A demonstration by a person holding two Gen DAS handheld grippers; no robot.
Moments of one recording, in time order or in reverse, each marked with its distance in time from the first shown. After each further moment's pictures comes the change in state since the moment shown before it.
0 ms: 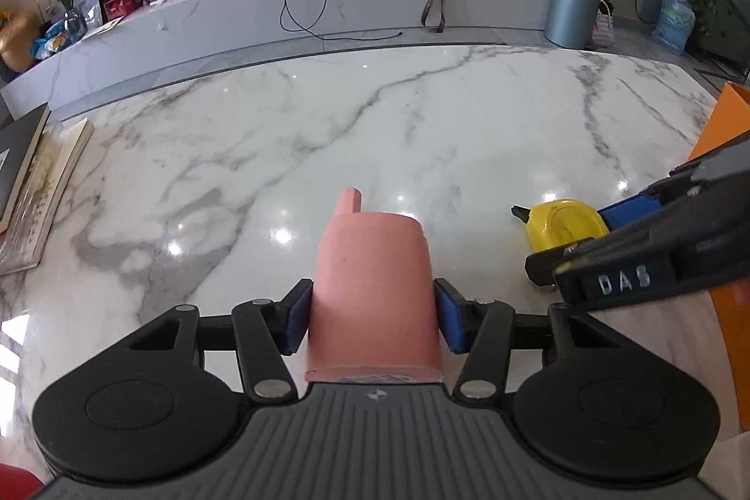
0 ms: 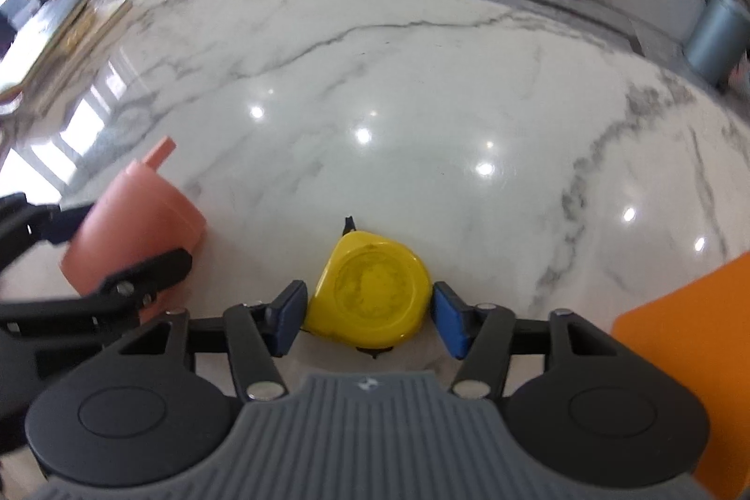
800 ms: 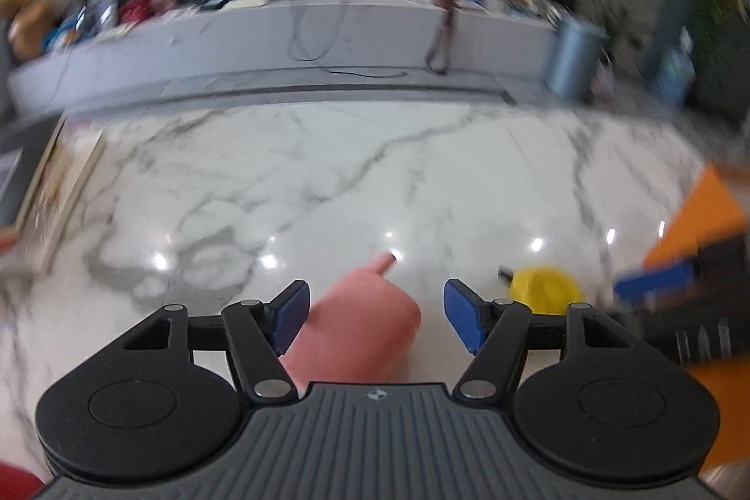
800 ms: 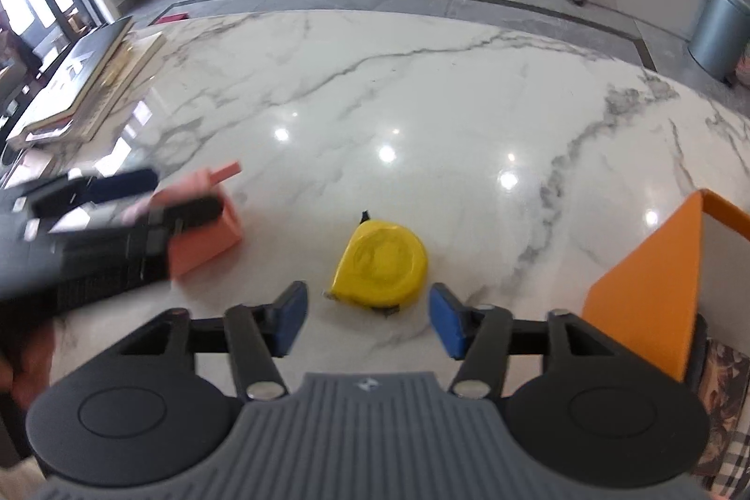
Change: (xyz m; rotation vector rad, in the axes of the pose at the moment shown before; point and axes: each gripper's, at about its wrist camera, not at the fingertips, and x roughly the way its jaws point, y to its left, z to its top) left arm -0.026 0.006 0.013 -0.029 -0.089 -0.015; right arm -0.048 -0.013 -0.013 0.077 -0.050 0.086
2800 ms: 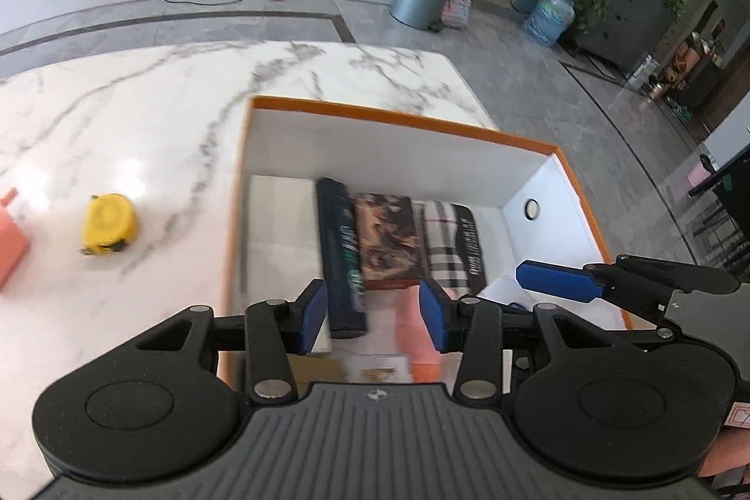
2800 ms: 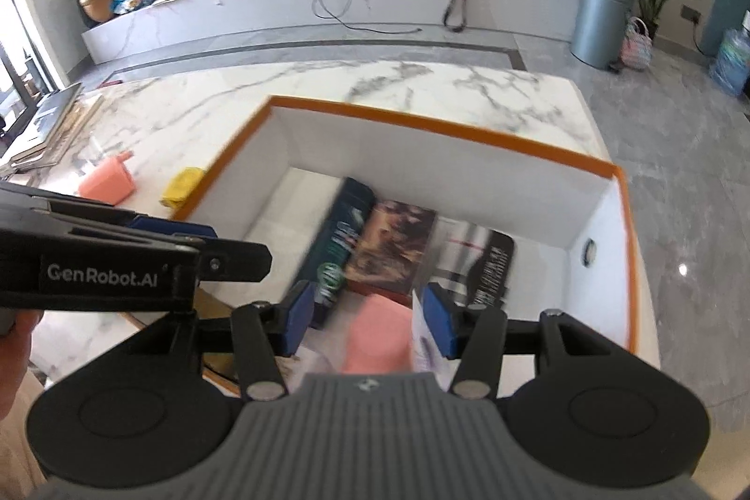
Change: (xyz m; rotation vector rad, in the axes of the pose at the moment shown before) left arm -0.081 -0.240 0.028 -0.061 0.211 -0.331; right arm -0.188 -0.162 -0.137 0.093 -0.160 -0.120
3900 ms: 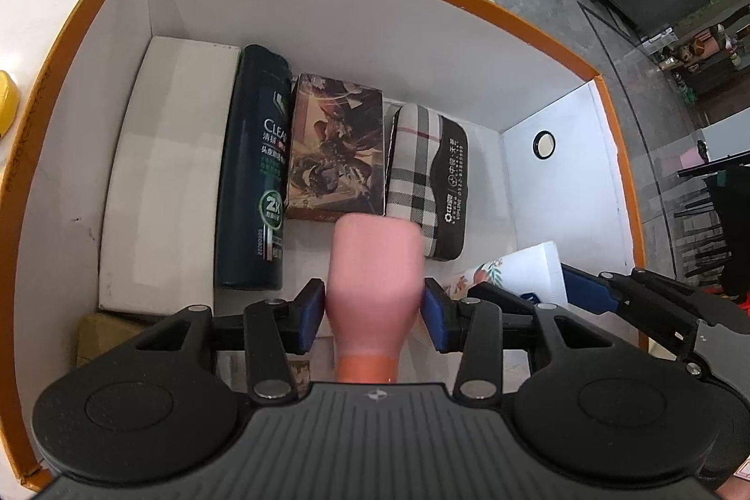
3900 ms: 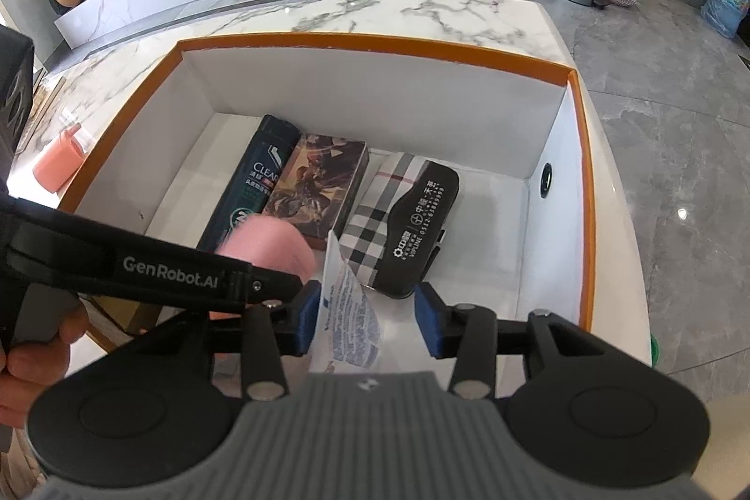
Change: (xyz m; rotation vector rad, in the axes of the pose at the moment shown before) left arm 0.107 -0.022 -0.003 -0.154 0.290 -0.087; right arm 0.035 -0.067 -0.019 0.083 0.139 -0.012
